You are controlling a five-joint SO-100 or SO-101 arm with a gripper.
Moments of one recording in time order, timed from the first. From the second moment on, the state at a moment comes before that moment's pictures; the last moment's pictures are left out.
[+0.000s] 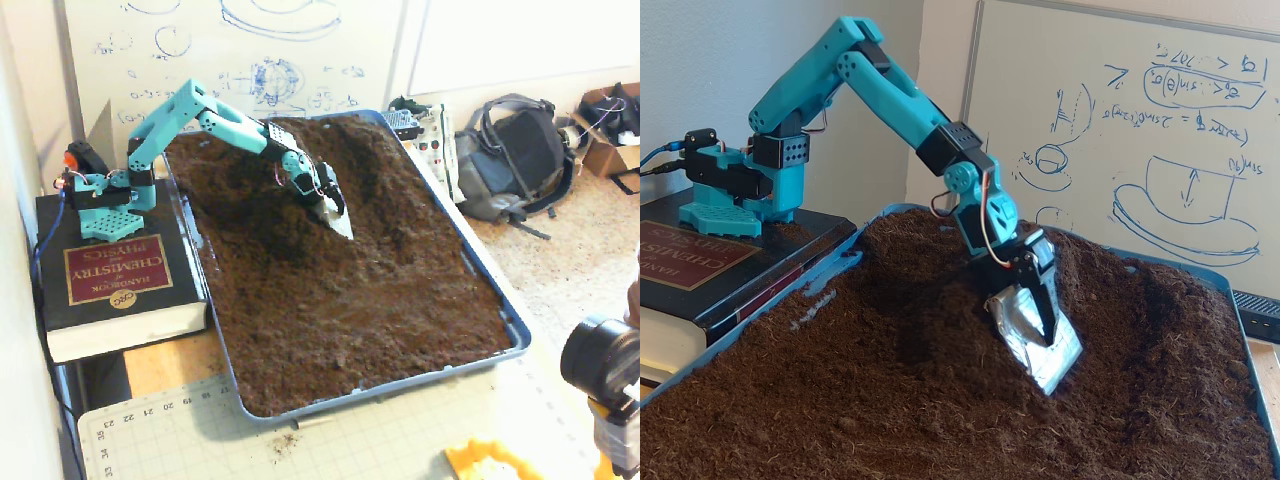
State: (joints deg) arm 8.9 49.7 85.8 18.3 -2.5
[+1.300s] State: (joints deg) arm 0.1 23.8 19.7 59.0 11.9
